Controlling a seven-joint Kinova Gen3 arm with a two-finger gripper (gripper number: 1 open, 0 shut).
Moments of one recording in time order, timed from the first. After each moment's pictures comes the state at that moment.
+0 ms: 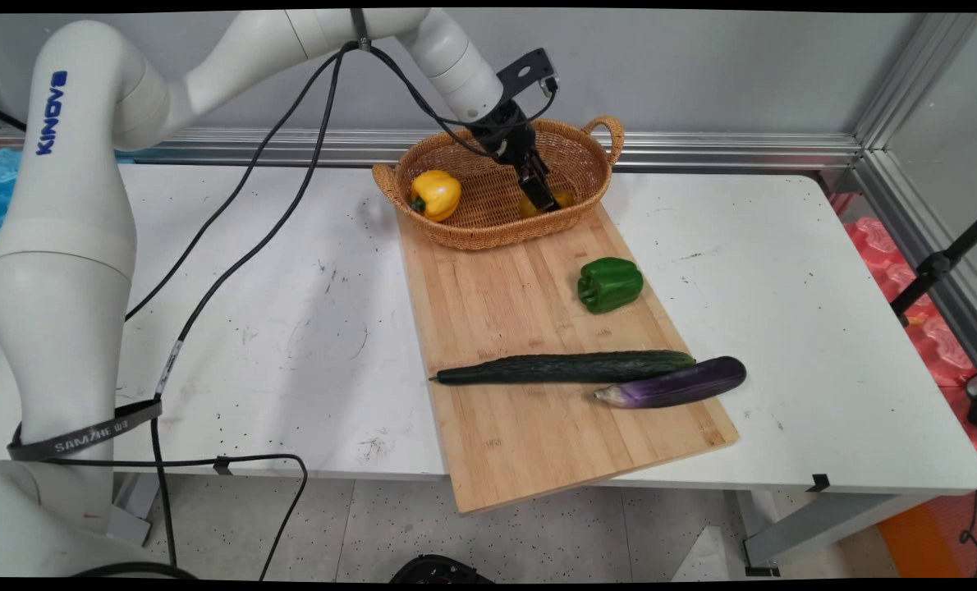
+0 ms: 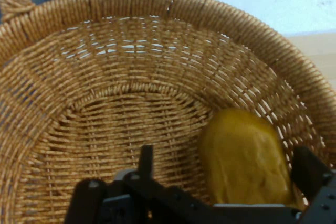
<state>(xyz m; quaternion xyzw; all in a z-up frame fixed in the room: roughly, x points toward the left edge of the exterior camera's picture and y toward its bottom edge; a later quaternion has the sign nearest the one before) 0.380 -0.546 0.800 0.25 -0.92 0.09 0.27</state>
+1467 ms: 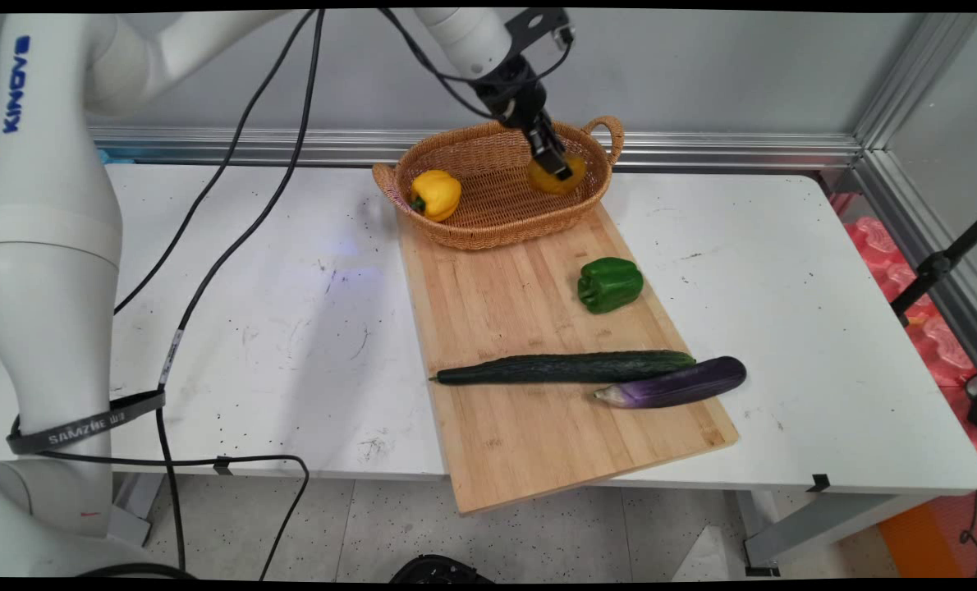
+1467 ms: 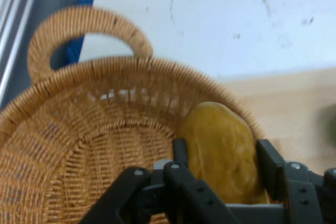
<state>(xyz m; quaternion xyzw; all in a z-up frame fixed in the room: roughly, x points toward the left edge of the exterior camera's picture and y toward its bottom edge) 0.356 -0.518 0.881 0.24 -0.93 0.11 0.27</state>
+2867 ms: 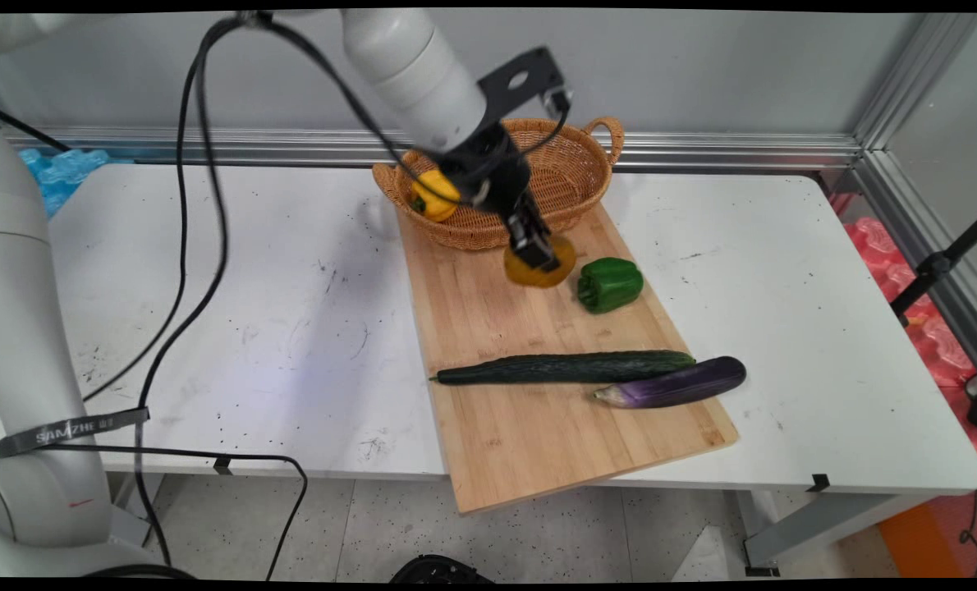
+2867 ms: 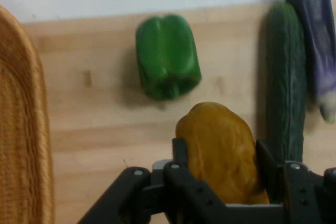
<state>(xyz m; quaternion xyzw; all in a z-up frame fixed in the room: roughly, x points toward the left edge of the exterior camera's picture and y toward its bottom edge) 0.306 -0.326 0.900 0.27 -0.93 0.08 0.24</state>
